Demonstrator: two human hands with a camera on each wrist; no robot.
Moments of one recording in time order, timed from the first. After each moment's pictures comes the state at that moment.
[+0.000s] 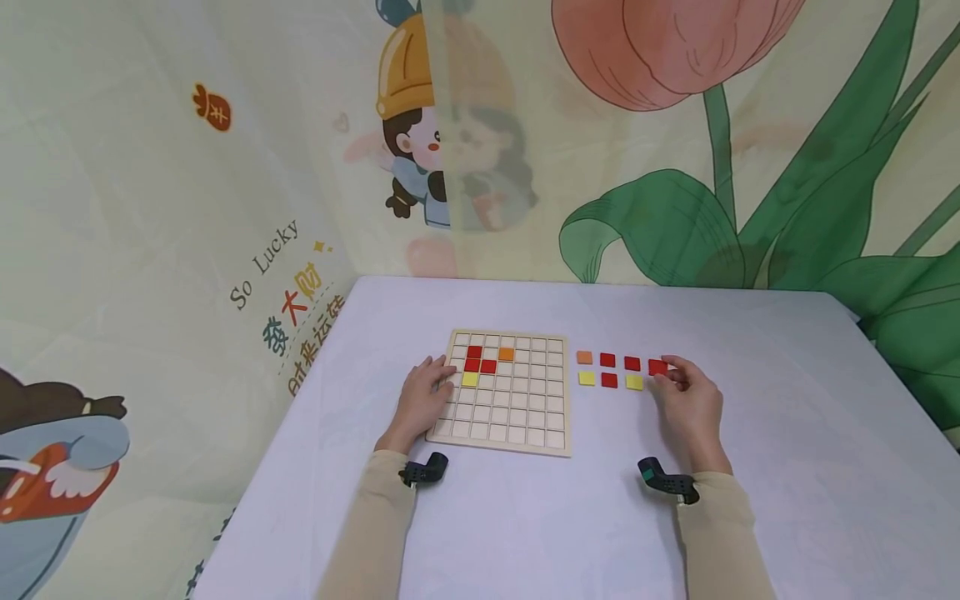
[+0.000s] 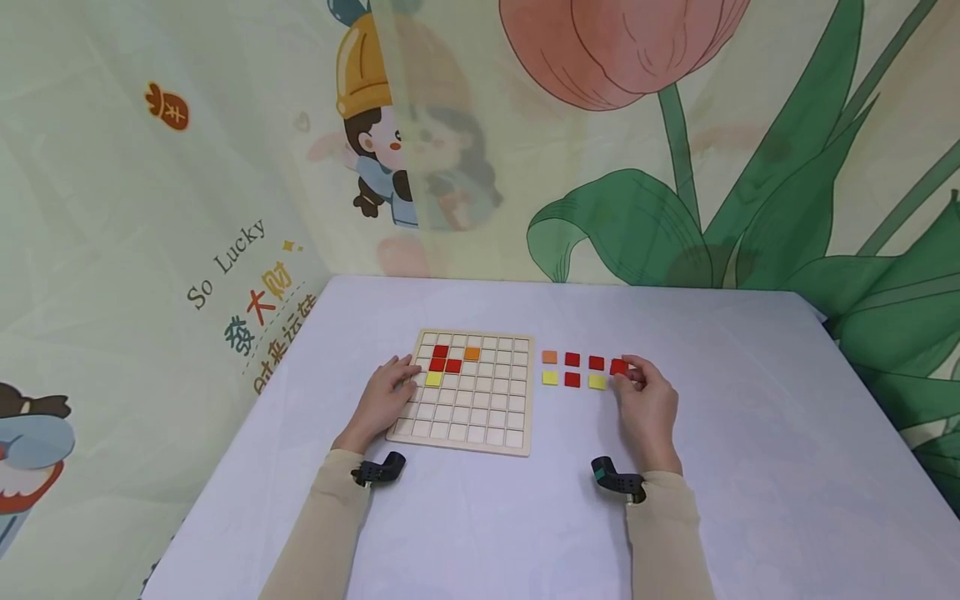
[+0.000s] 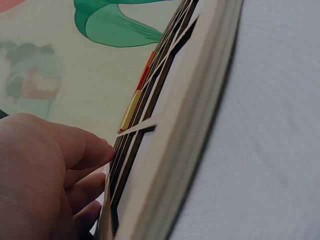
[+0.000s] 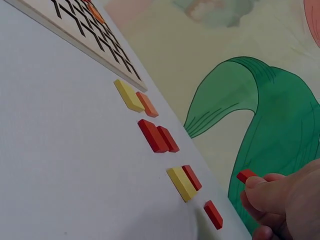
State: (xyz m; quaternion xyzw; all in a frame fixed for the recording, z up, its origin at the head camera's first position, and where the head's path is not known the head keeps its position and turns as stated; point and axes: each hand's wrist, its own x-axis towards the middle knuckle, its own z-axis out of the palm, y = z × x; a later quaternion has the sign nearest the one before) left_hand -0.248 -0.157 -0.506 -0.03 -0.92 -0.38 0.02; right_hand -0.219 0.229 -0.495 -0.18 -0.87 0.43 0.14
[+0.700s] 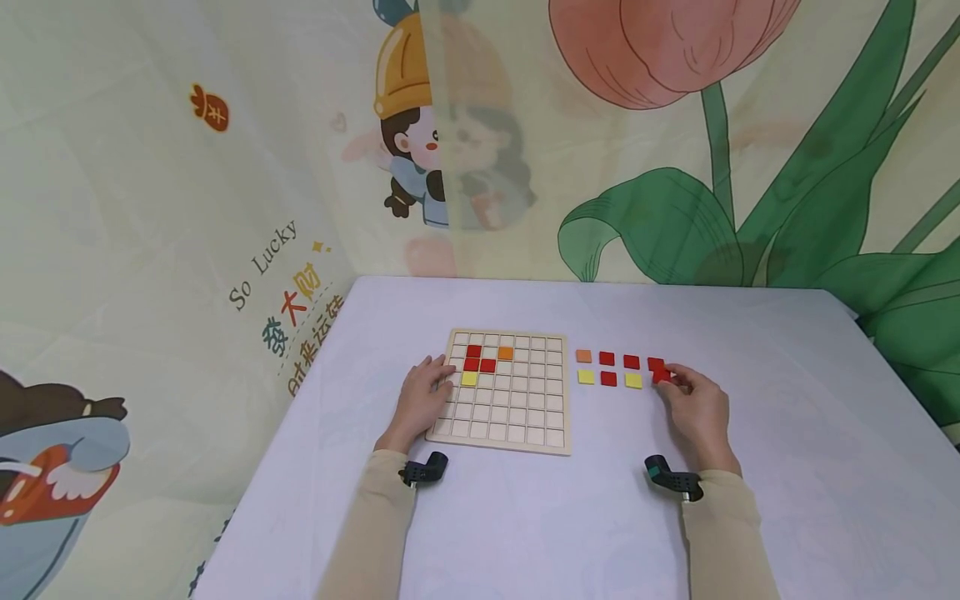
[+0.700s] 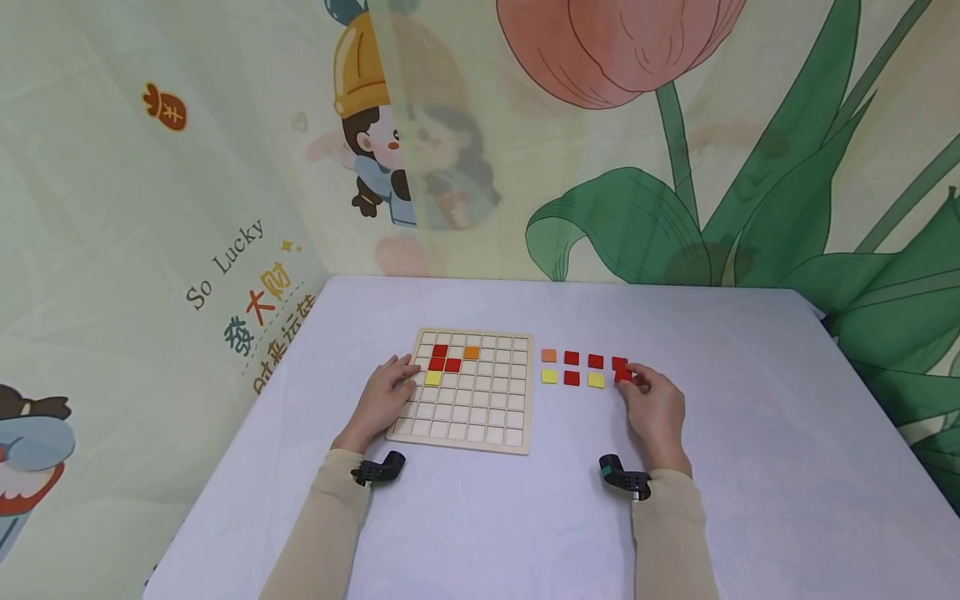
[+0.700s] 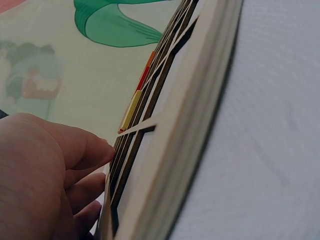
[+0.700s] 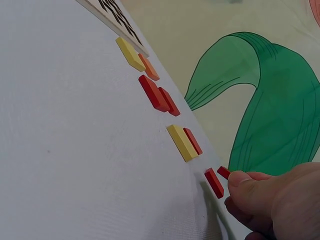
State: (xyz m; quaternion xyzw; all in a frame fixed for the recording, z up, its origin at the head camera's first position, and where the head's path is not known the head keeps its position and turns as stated) left_hand -0.248 -0.158 -0.506 -0.03 -0.92 -0.38 0.02; right_hand -0.217 0.243 -0.505 -0.18 -0.90 0.38 0.09
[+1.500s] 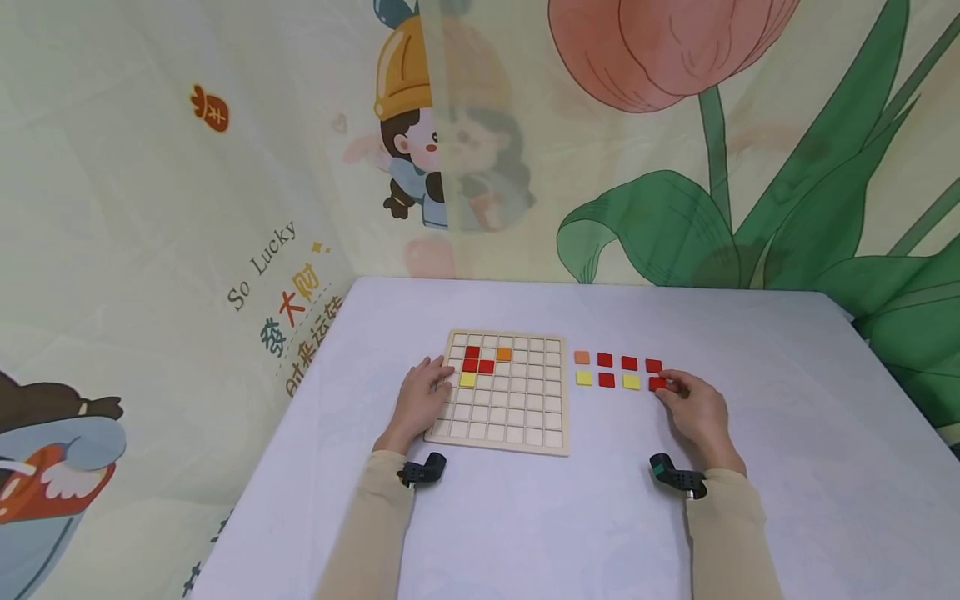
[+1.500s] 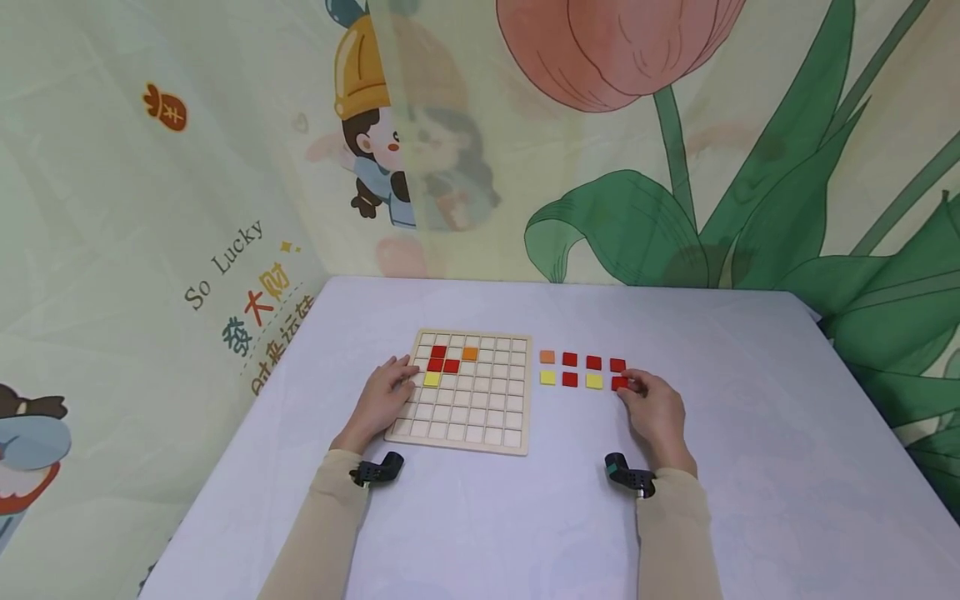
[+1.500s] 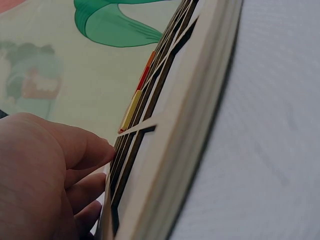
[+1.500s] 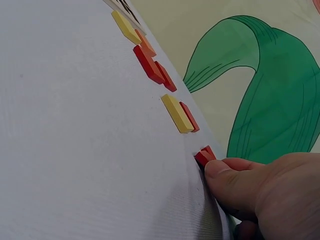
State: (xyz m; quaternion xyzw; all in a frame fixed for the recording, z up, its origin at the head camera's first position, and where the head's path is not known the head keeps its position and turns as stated) left_hand -0.248 -0.158 -0.504 -0.04 -0.92 -0.38 0.03; right_hand -0.221 0.256 -0.514 -0.14 -0.93 0.34 0.06
